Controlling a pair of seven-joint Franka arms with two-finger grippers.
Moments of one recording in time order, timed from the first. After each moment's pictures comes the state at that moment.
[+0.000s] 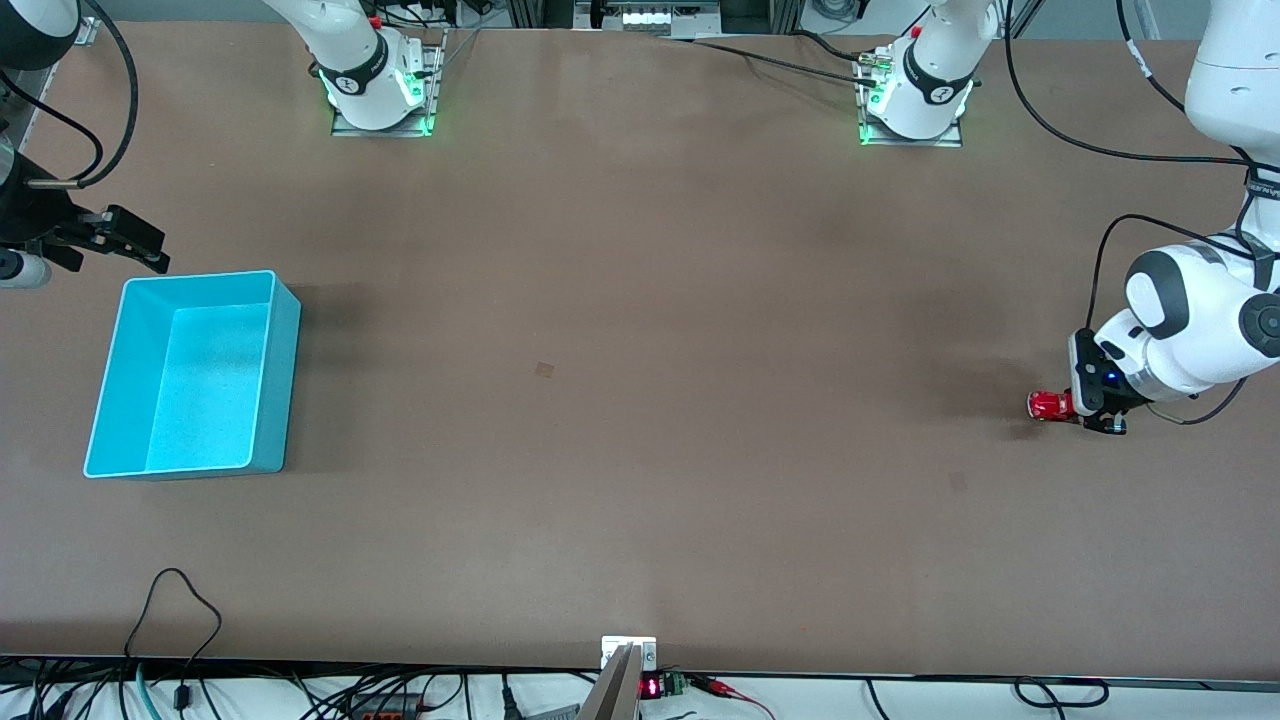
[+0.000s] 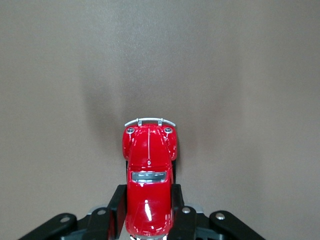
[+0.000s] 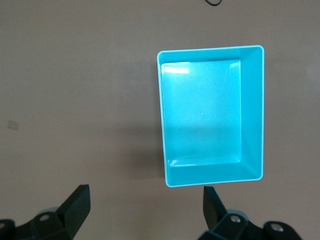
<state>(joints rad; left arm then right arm) 0.38 0.56 -0.08 -1.92 0.08 2.49 1.89 0.05 -0.01 -0.09 -1.71 -0.04 1.71 -0.03</state>
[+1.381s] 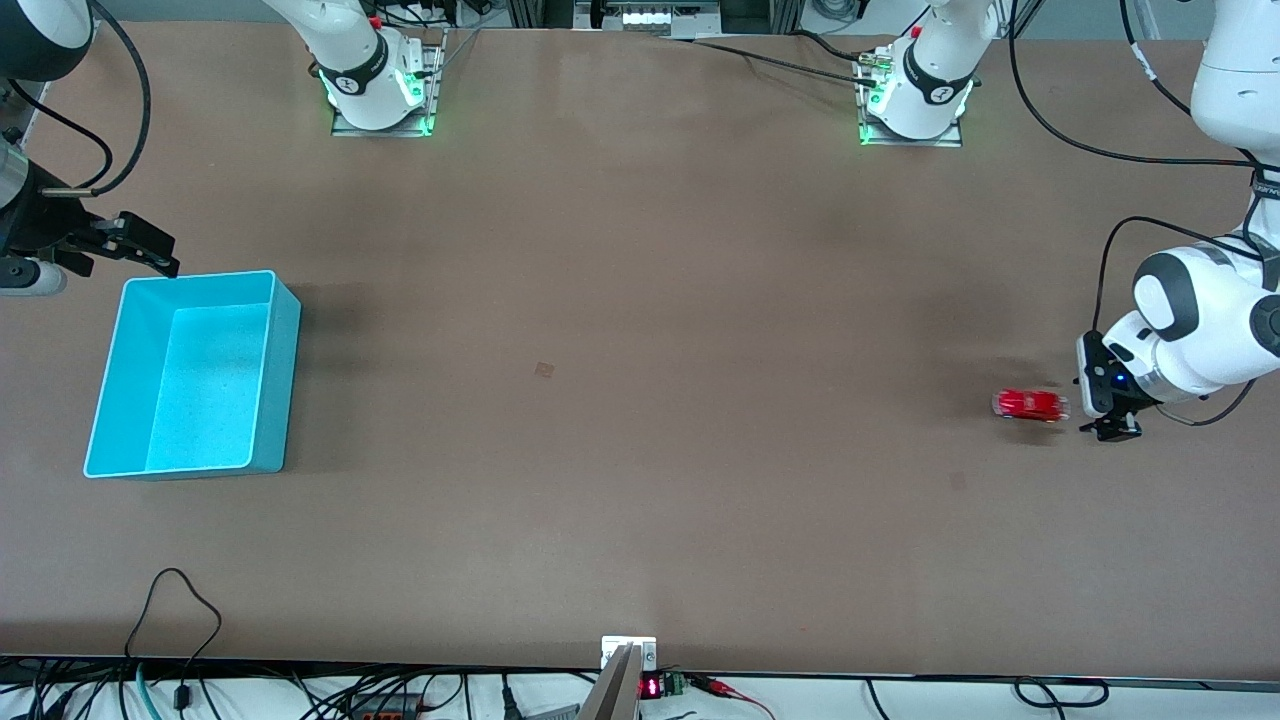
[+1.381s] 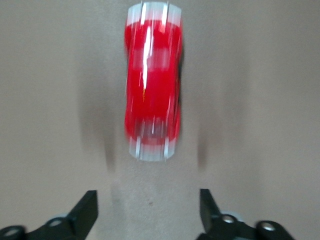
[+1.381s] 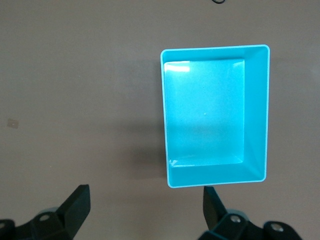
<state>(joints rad) 0.39 0.57 -0.08 -1.89 0.08 2.49 1.89 0.05 0.00 -0.08 -1.71 -0.04 1.71 -0.03</state>
